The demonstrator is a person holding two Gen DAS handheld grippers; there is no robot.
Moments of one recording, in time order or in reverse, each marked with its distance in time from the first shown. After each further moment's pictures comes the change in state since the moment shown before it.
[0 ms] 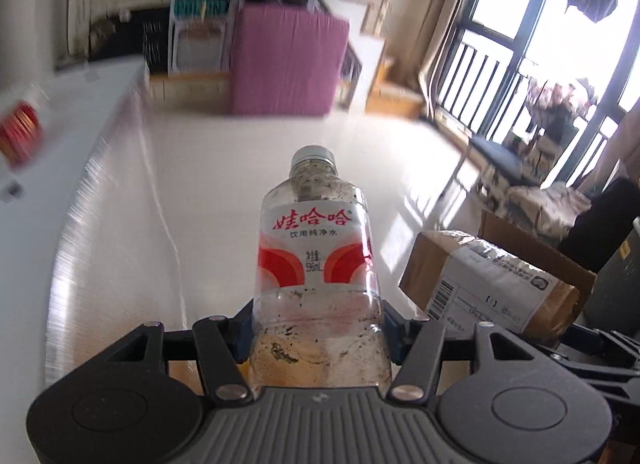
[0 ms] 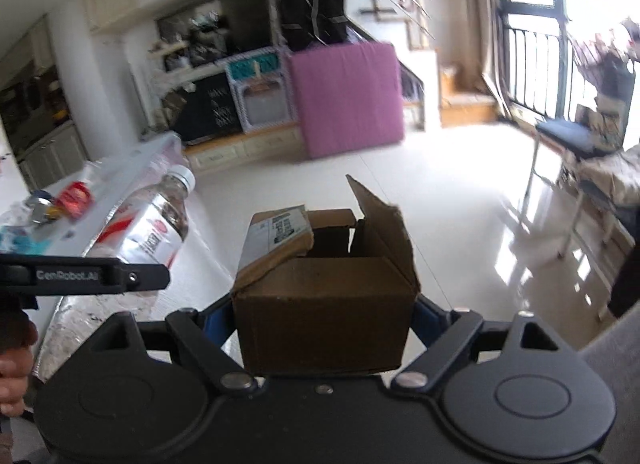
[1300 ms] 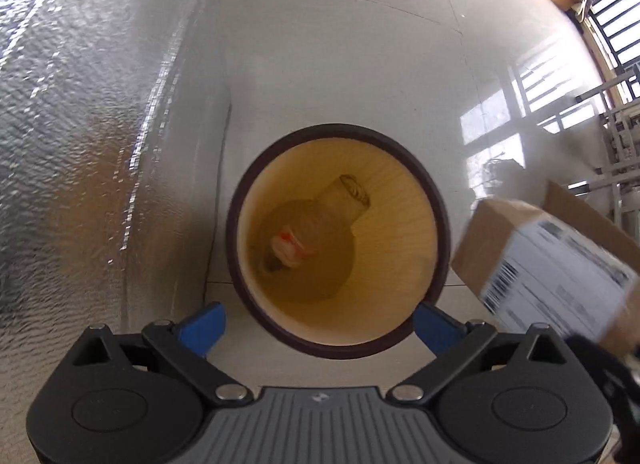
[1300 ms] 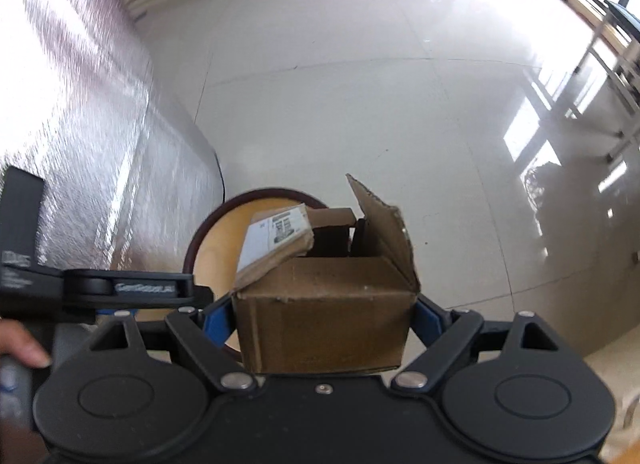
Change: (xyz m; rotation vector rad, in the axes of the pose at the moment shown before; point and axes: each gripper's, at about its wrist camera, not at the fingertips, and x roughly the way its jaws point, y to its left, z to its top) left arm 0.347 0.140 -0.102 -0.326 0.541 0.157; right arm 0.329 -0.023 -0.078 -0.130 0.544 -0.012
